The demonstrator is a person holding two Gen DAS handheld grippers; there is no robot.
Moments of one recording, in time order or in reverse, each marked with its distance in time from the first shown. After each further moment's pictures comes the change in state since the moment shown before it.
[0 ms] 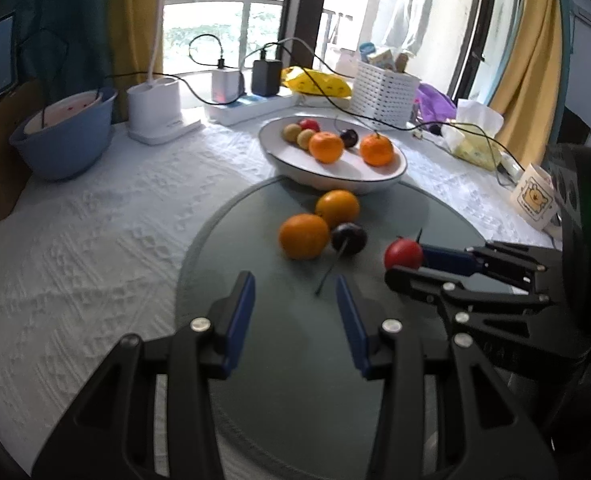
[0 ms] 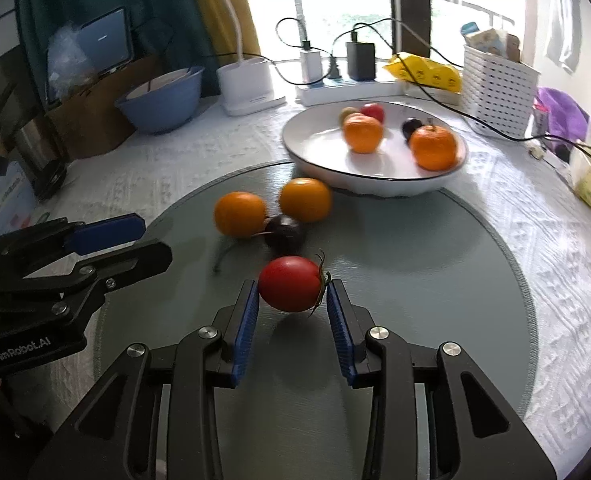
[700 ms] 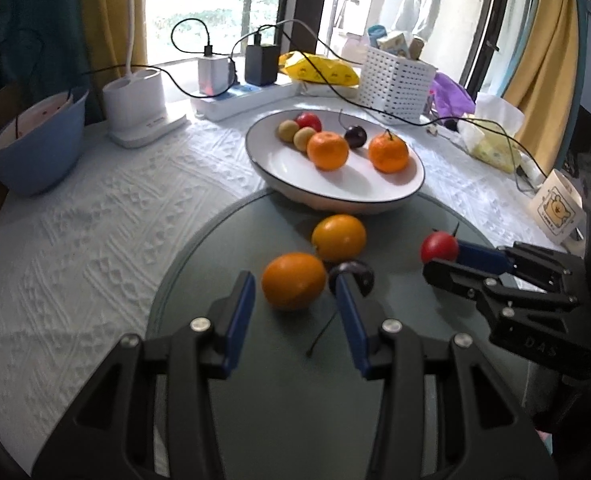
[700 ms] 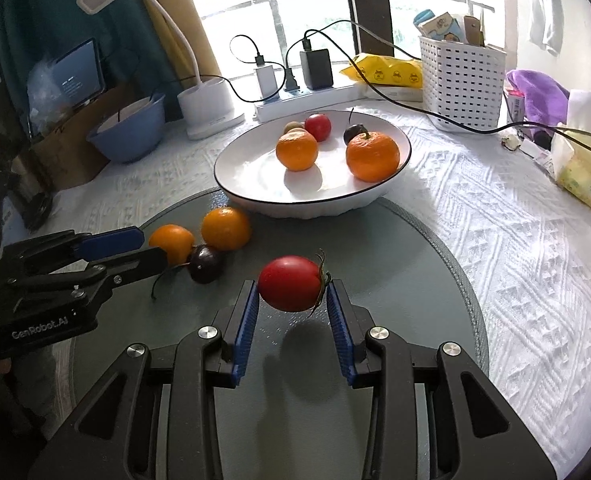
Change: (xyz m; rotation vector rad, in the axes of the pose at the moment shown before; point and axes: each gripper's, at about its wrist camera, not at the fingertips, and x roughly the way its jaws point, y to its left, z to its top) left arm 0.044 -0.007 0.030 -0.012 0.063 0.019; right arm 0.001 -0.052 0.013 0.066 -0.024 0.013
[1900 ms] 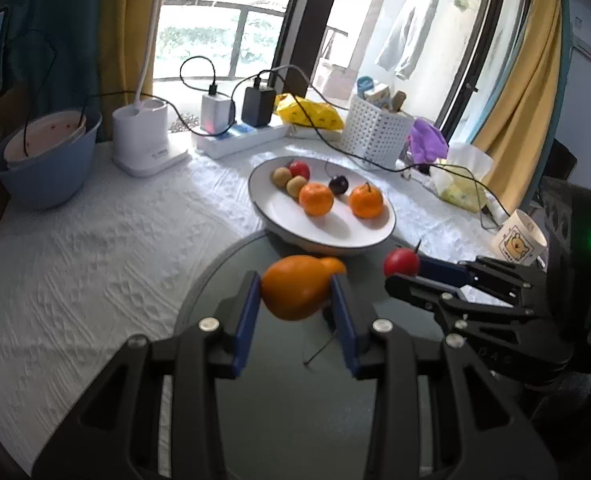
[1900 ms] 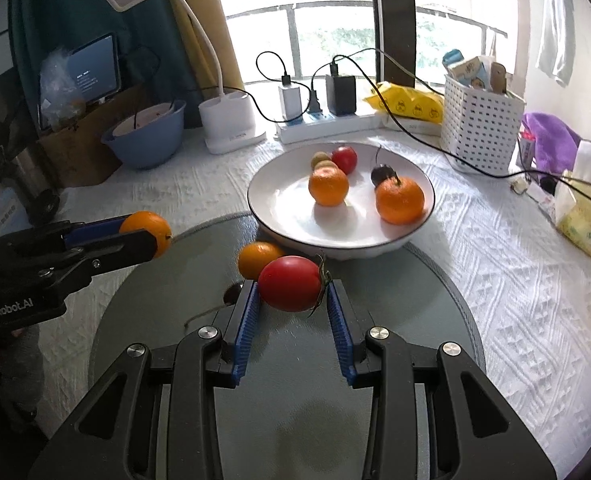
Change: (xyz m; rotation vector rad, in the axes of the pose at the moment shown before) left arm -0.047 0.024 0.015 -0.044 -0.105 -0.113; right arm -0.011 0.035 0.024 -0.080 -0.037 -0.026
